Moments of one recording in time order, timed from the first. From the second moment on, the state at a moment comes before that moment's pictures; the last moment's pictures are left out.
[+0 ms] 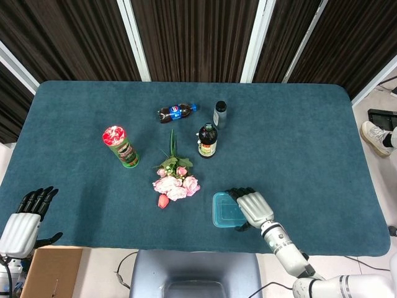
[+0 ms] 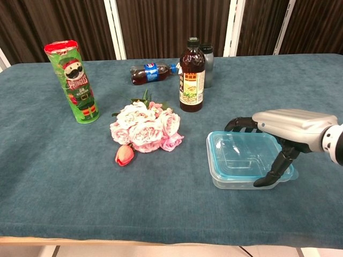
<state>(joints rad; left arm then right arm) -0.12 -1.12 0.01 -1.60 1.57 1.45 0.04 0.64 -1.46 0.00 -1.80 -0.94 1.05 -0.60</state>
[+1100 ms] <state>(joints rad) -0.12 -1.12 0.01 -1.61 1.57 1.45 0.04 0.68 -1.39 -0.01 -1.82 -0.91 0.98 -0.58</state>
